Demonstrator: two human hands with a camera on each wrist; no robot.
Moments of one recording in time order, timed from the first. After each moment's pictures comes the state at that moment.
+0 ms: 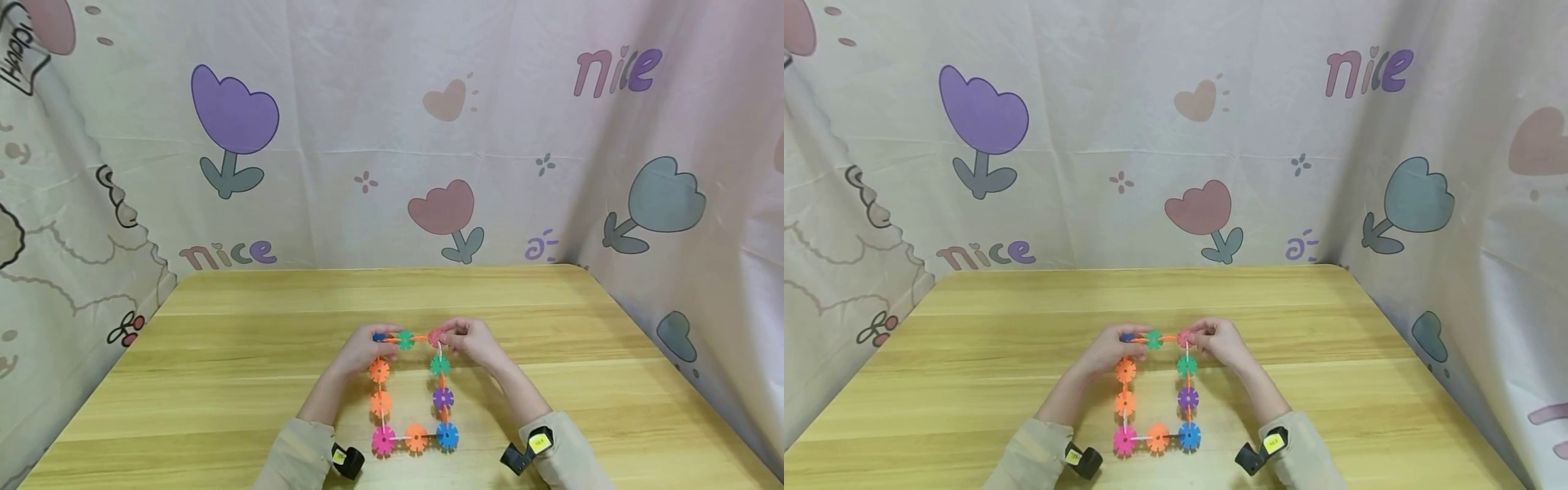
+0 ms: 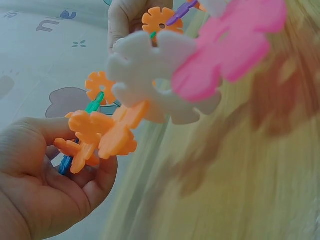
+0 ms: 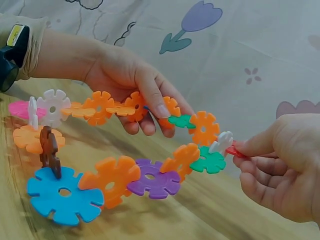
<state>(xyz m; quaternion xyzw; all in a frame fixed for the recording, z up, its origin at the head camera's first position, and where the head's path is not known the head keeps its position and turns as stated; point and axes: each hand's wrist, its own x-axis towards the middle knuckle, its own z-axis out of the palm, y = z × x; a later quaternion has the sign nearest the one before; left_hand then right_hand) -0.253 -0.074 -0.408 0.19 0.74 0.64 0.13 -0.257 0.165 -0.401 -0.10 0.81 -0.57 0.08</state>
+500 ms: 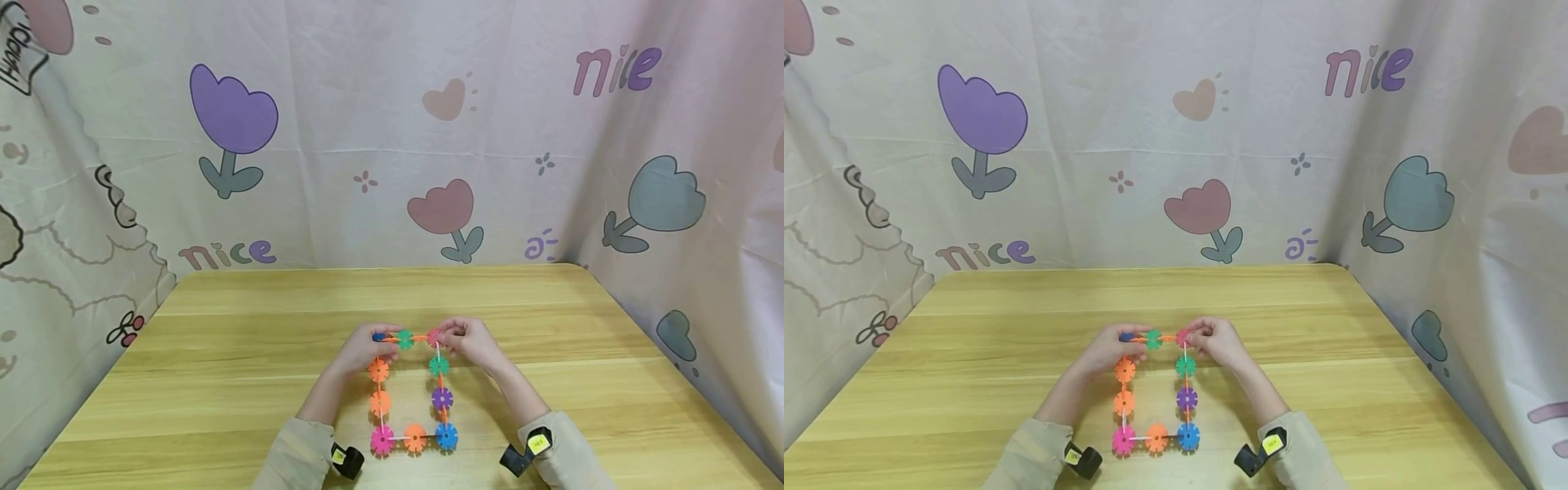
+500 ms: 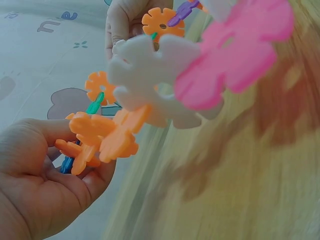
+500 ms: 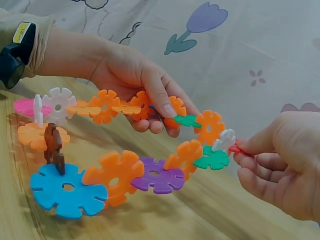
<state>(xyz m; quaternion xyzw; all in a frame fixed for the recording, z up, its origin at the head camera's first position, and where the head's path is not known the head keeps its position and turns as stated) -0.253 -0.074 -0.409 0.17 0.74 0.64 0.14 -0.258 0.163 -0.405 -0.11 0.81 -0.57 0.07</state>
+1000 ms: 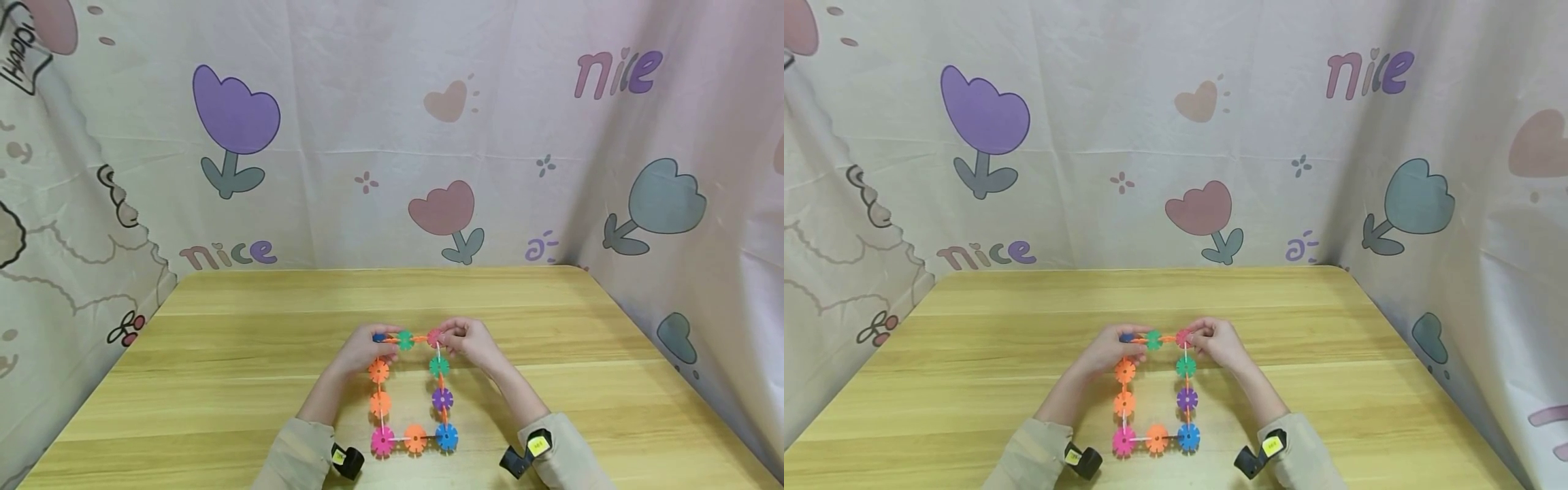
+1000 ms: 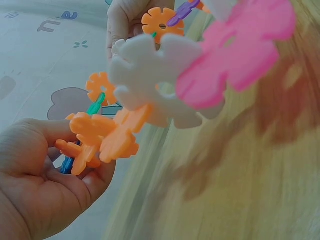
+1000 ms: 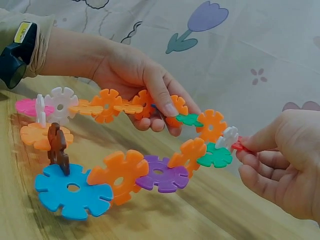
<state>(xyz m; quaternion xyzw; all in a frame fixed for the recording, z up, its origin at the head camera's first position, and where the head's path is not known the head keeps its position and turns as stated) -0.253 -0.075 -0.408 0.17 0.74 0.64 0.13 -0.258 0.163 -0.407 -0.12 0.79 -0.59 0.07</state>
